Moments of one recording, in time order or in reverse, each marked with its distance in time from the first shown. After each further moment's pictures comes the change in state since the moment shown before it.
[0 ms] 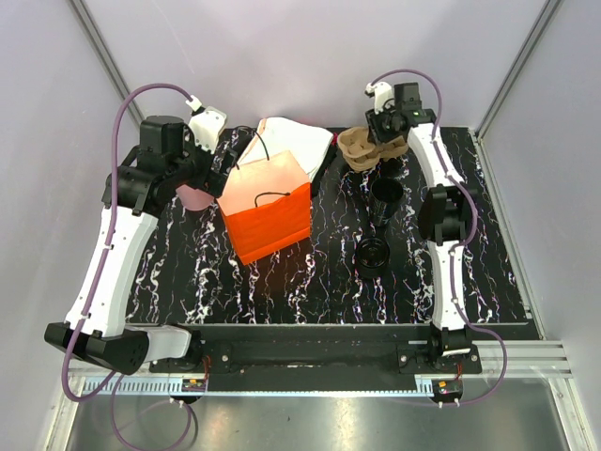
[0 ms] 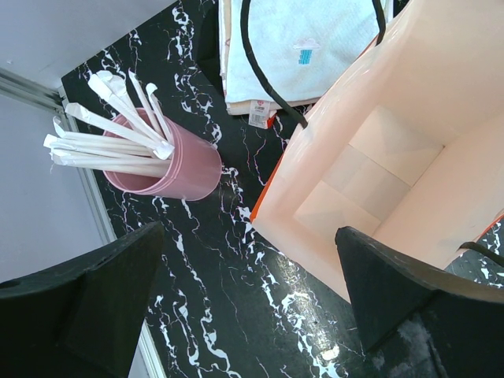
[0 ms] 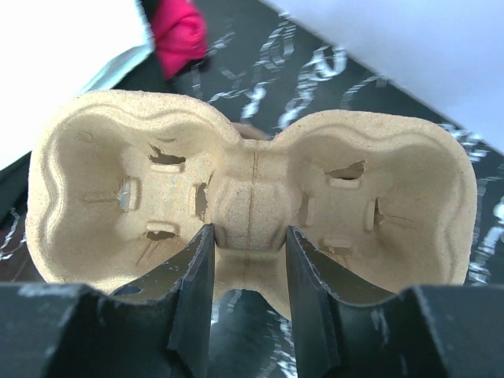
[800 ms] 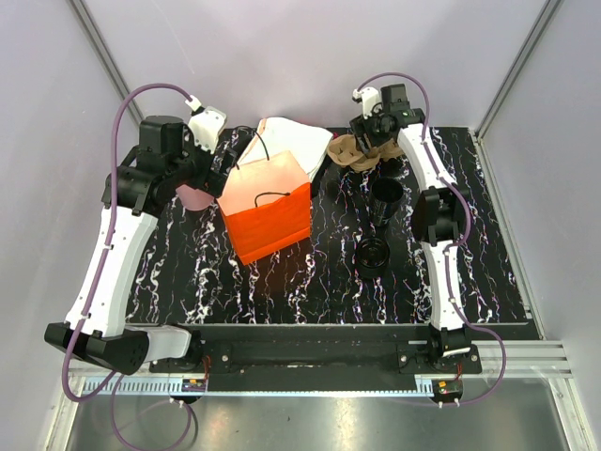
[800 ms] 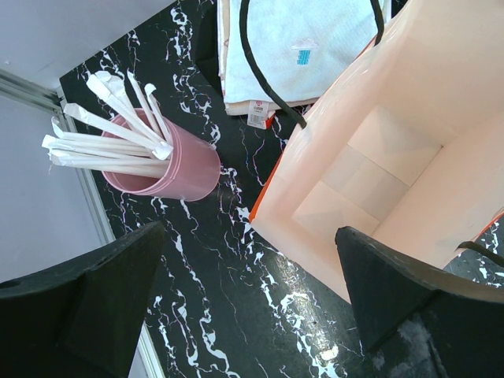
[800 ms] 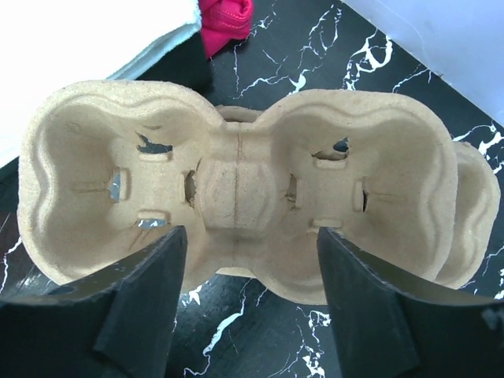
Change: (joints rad) left arm 0.003 0.000 0.000 0.000 0.006 -0.001; right arm 0.065 0.029 0.043 -0.090 0.038 -0.031
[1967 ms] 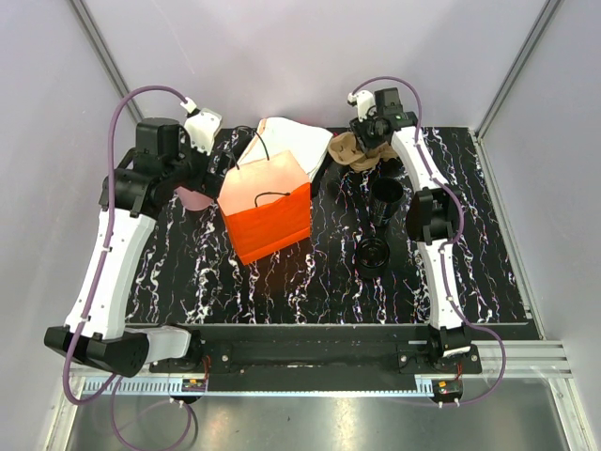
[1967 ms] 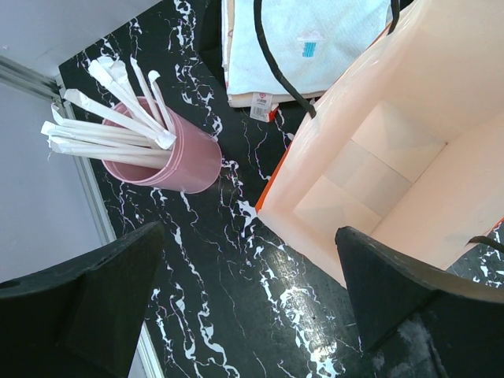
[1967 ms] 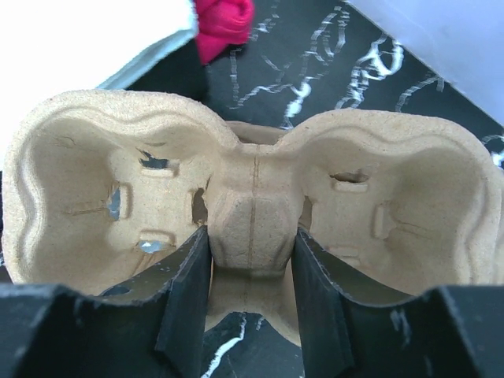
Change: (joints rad) left arm 0.024 -0.014 -0.021 -0.003 0.008 -0.007; right arm 0.018 0.071 0.062 0.011 0.029 0.001
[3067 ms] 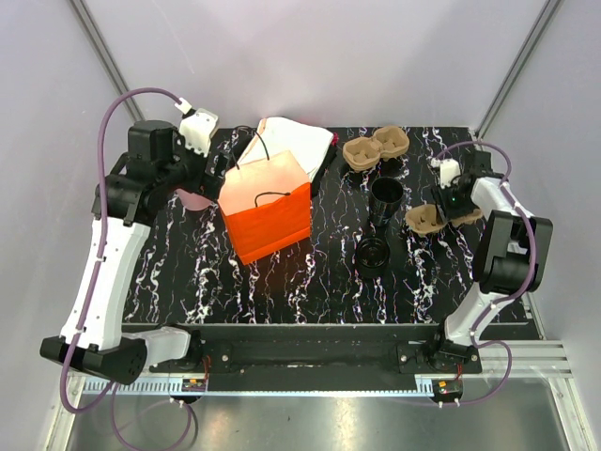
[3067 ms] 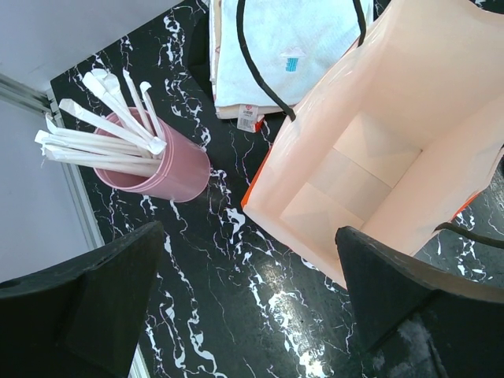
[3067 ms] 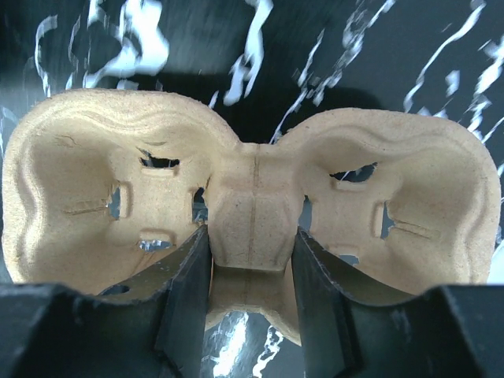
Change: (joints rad) left arm 0.001 -0.042 0.000 0.000 0.046 -0.018; right arm -0.417 -0.789 -1.317 0.168 0.039 -0.170
